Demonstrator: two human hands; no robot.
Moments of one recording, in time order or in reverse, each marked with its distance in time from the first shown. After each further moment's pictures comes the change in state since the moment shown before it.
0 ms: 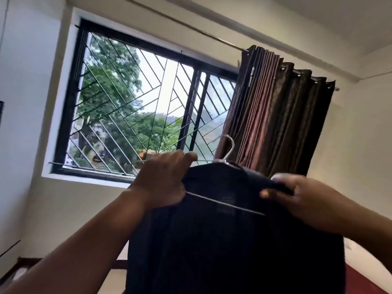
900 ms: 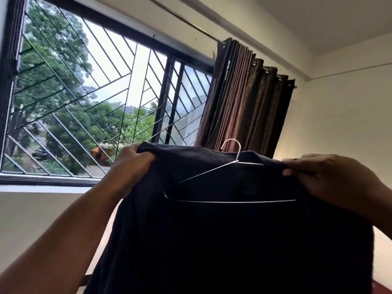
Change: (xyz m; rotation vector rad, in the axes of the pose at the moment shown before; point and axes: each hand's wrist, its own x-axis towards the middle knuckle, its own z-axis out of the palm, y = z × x) left_hand -0.003 -0.131 0.028 -1.198 -0.101 -1.061; right_hand 0.043 -0.059 0.002 -0.488 0.332 -0.018
